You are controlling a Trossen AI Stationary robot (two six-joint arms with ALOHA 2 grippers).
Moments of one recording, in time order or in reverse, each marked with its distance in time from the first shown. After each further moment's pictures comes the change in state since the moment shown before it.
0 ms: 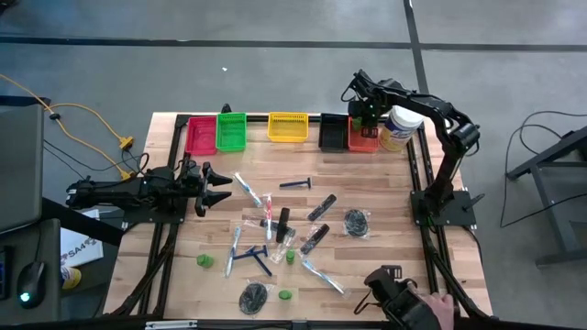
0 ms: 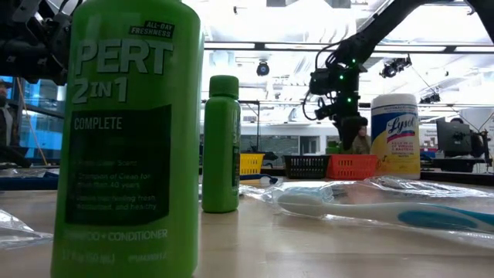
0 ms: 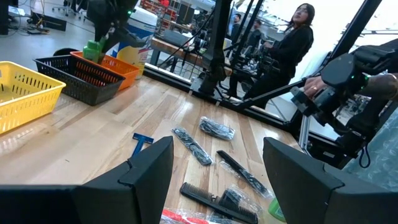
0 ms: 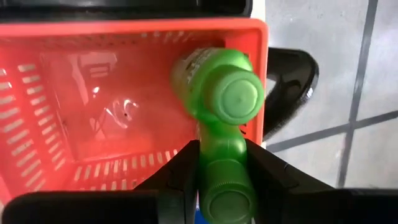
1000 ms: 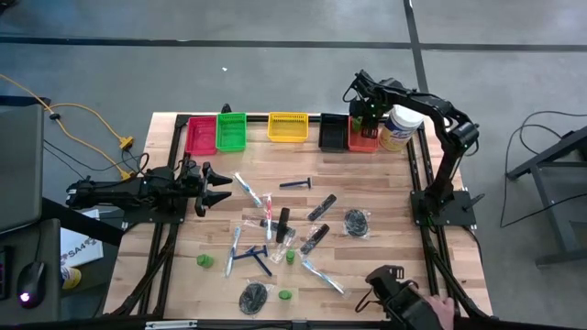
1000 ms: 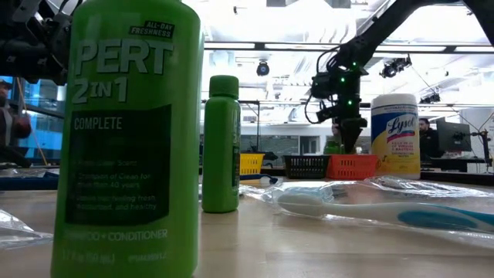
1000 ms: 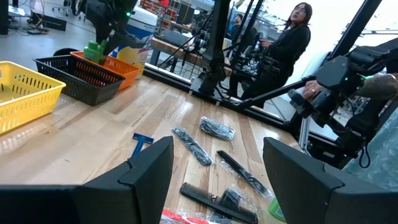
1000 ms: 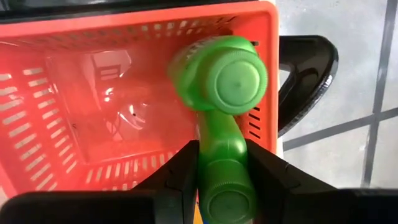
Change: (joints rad) left arm 0.000 0.000 0.000 0.000 0.000 0.000; right arm -0.021 0.016 0.000 -0.021 -0.035 0.055
